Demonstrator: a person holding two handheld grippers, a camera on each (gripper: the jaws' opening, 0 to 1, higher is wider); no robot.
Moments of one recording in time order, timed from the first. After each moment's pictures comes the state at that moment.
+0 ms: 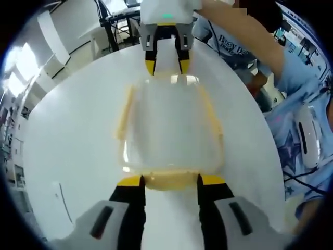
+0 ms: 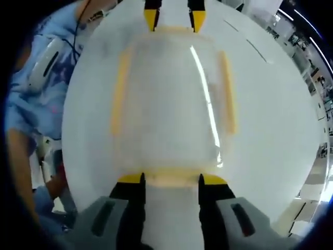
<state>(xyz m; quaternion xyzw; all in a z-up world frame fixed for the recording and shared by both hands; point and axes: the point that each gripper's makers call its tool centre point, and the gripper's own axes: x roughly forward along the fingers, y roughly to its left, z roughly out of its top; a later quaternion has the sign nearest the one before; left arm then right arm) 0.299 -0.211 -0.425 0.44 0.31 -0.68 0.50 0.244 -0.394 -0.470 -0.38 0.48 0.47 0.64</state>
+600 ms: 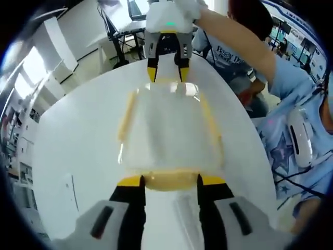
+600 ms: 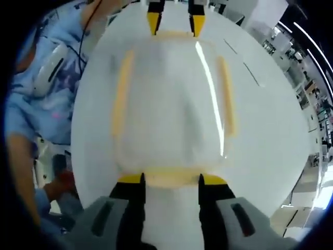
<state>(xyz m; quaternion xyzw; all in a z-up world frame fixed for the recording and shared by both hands) 0.289 -0.176 -0.380 0.42 0.28 -0.68 0.53 0.243 -0.359 -0.426 -0.39 0.44 0.47 0.65</state>
